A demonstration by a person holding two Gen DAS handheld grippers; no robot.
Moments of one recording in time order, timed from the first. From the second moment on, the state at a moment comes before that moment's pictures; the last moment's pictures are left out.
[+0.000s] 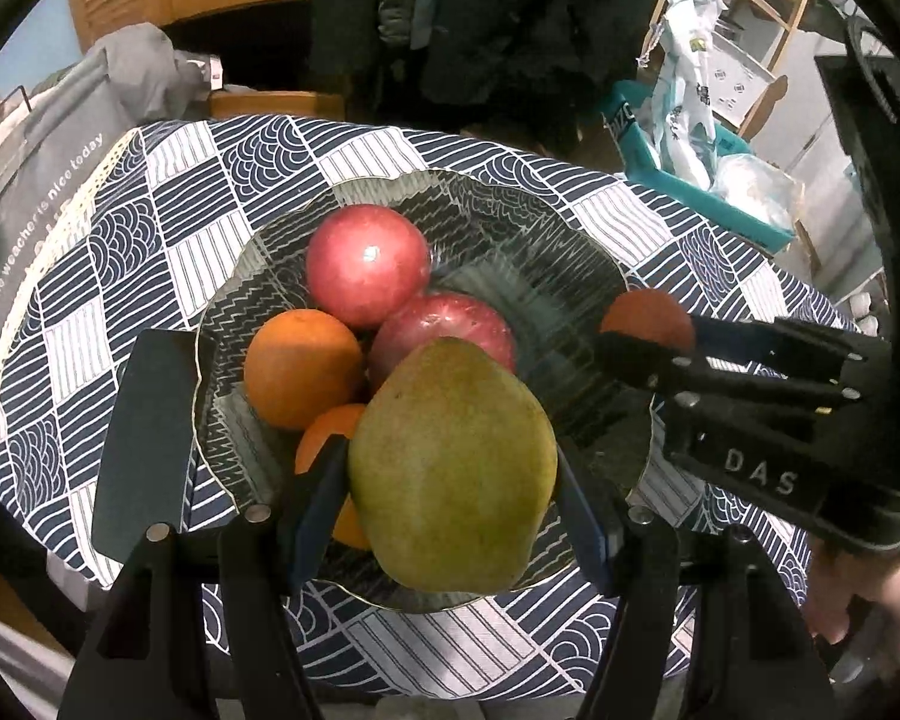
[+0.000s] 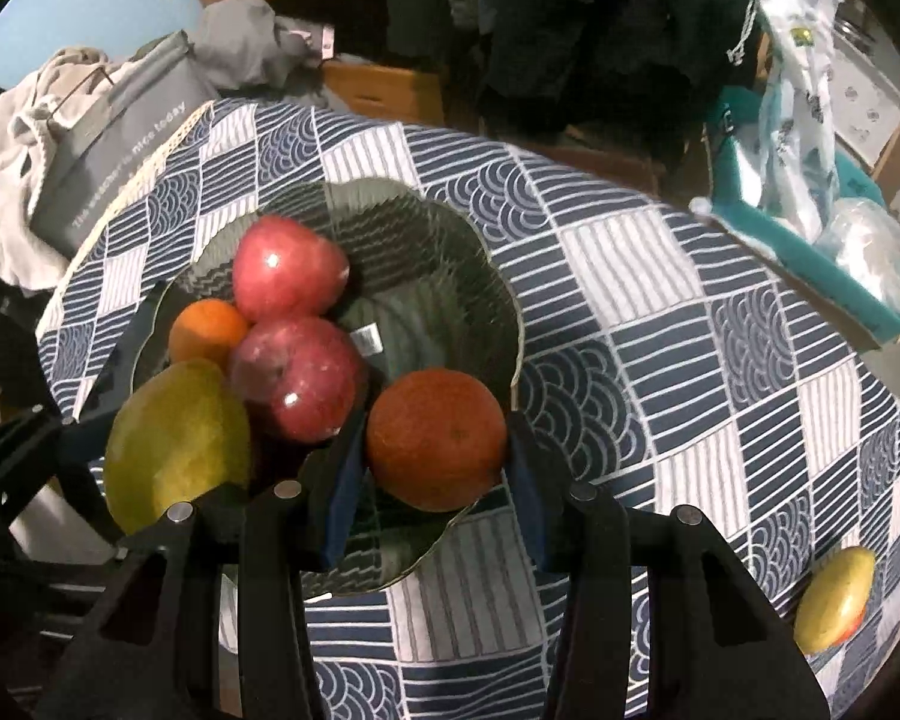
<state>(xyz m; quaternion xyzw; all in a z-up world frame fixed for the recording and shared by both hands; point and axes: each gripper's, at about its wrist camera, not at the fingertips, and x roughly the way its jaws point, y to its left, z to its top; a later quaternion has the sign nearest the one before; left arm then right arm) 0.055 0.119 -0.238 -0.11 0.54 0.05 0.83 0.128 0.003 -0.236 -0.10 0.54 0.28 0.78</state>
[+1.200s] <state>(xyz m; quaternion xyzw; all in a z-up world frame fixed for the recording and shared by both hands) 0.045 0.094 -0.171 -0.08 0.47 0.03 0.88 0.107 -0.039 -0.151 -0.13 0.45 0.21 0.86</state>
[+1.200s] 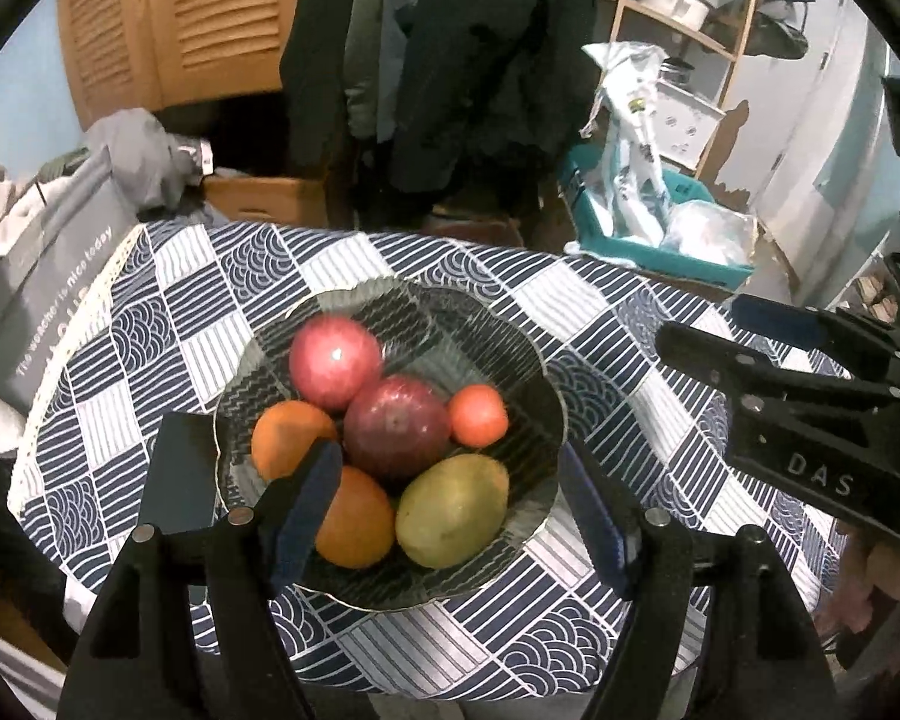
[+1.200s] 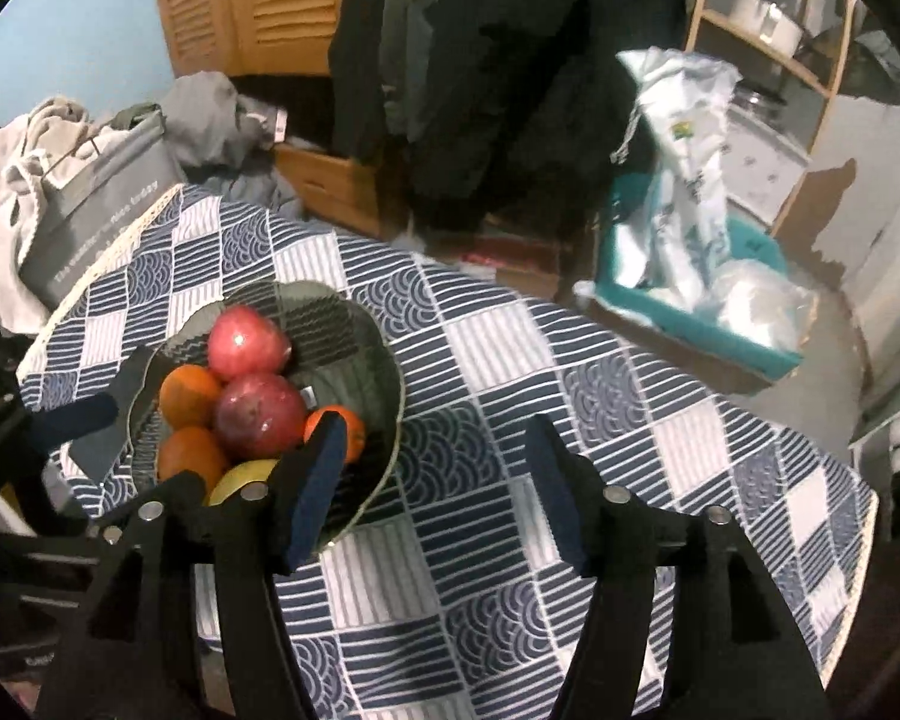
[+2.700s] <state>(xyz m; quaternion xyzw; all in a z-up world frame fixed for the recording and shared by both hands) 0.035 -0.033 -0.101 0.01 0.41 -0.06 0.91 0.040 -0.207 -0.071 -0.07 0.36 0.12 0.92</state>
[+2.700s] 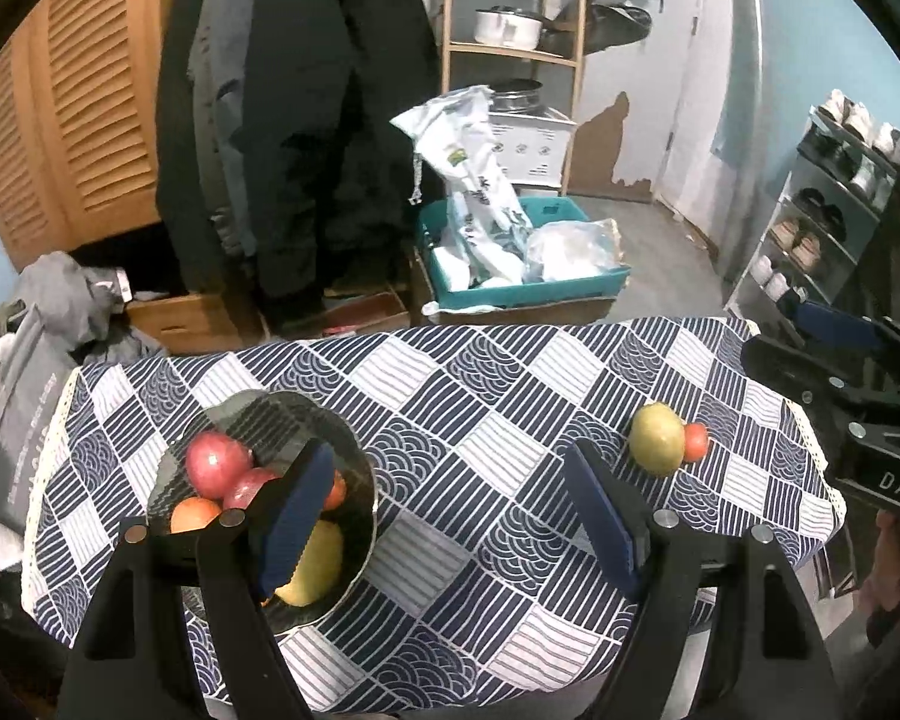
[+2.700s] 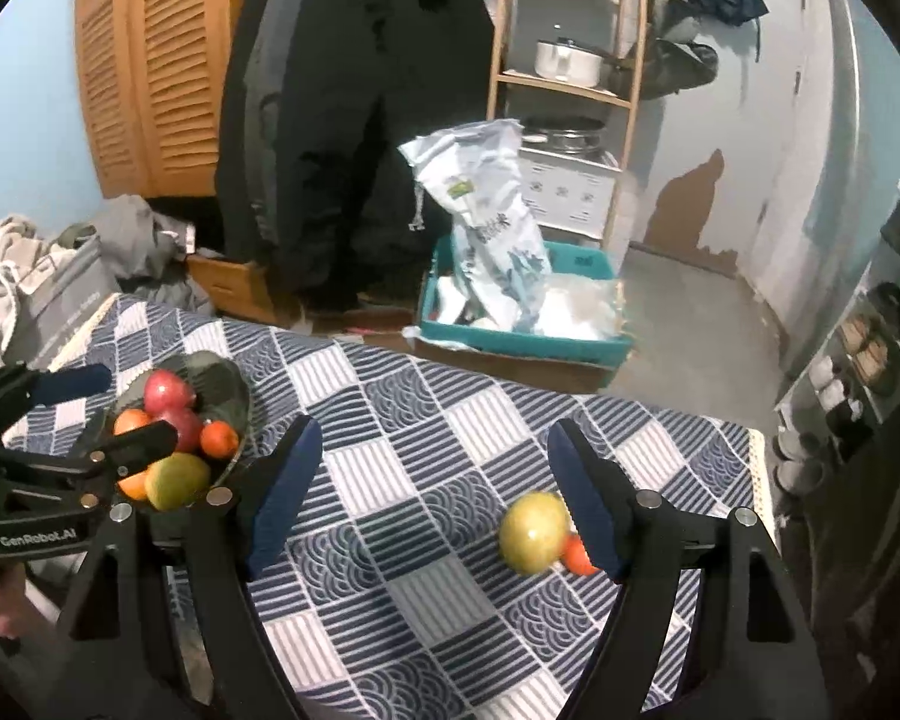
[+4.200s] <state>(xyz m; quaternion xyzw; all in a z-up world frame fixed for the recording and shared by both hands) 0.101 -0.178 -0.192 0.05 0.50 -0.14 0.85 0.084 -0.376 -0.173 -0.01 0.49 -0.03 0.87</state>
